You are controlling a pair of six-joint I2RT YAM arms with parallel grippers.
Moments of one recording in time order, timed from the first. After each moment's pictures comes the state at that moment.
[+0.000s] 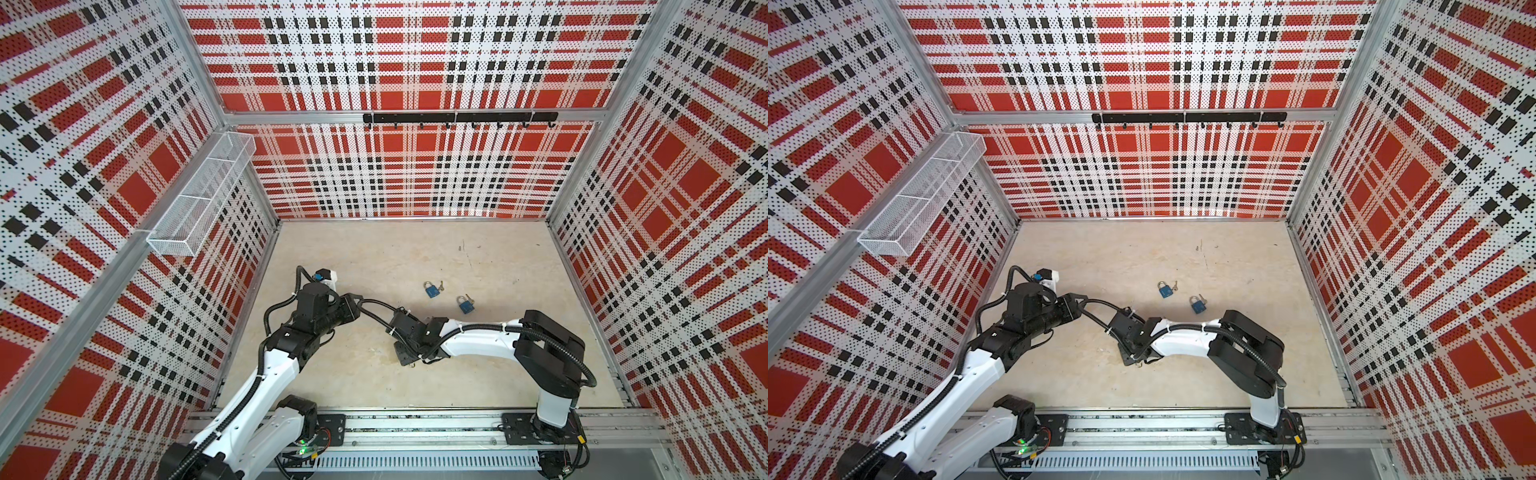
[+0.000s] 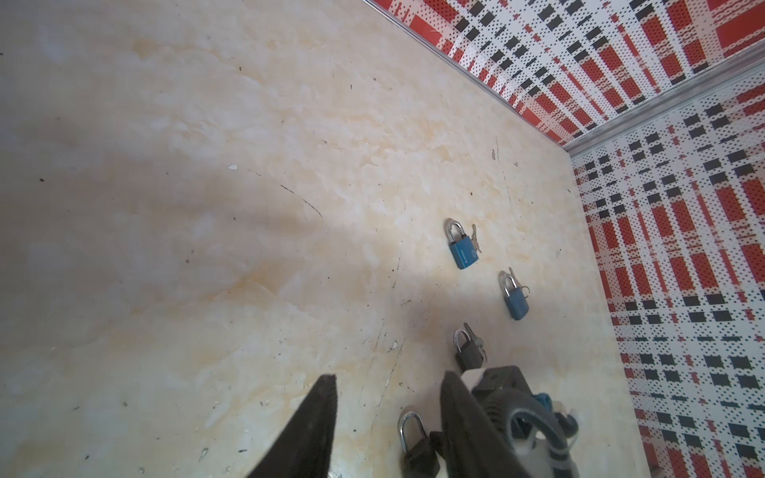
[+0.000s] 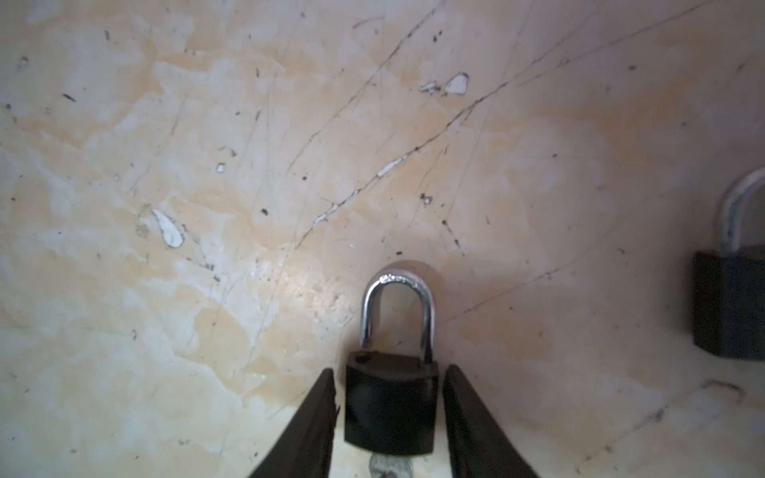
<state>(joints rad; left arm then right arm) -0.28 0.90 0.61 -0.29 0.20 -0.61 1.11 1.86 1.14 -0.47 0.14 0.64</state>
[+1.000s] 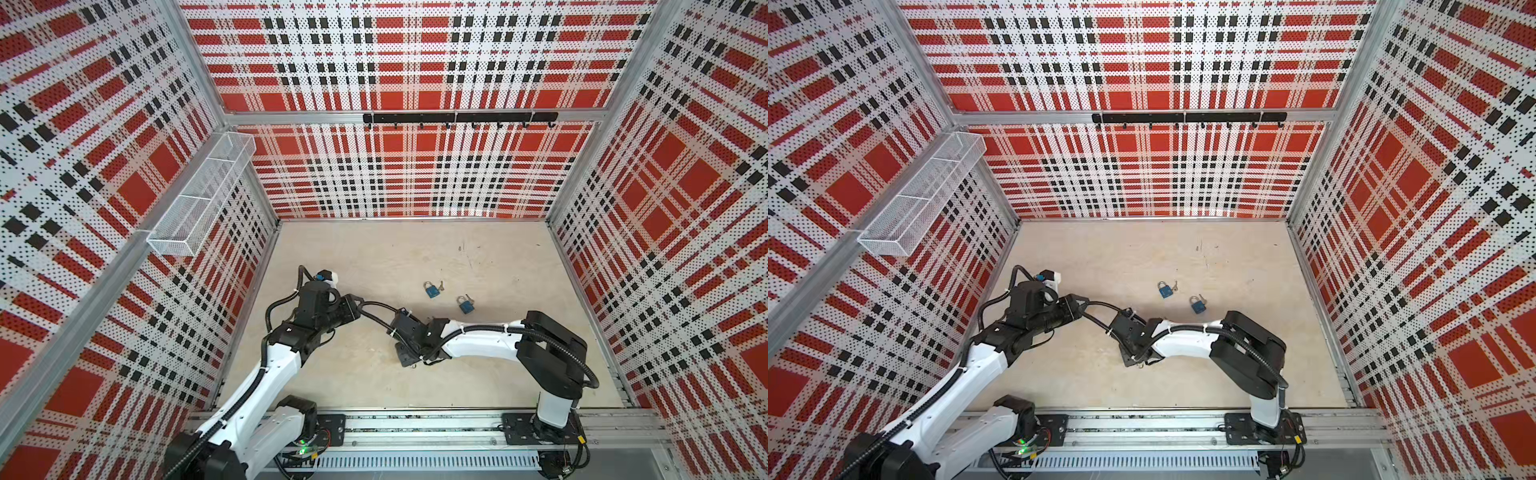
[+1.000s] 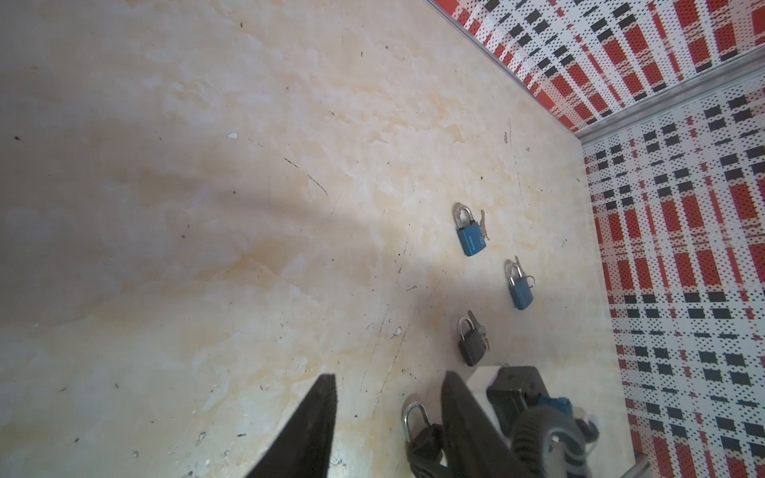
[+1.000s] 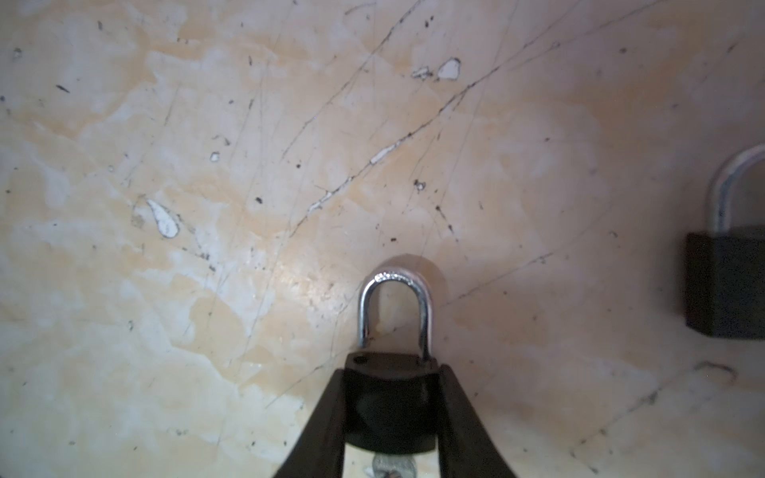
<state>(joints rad) -0.26 0.96 0.63 -0.33 0.25 -0.62 1.10 1.82 1.09 -0.45 0.13 0.65</state>
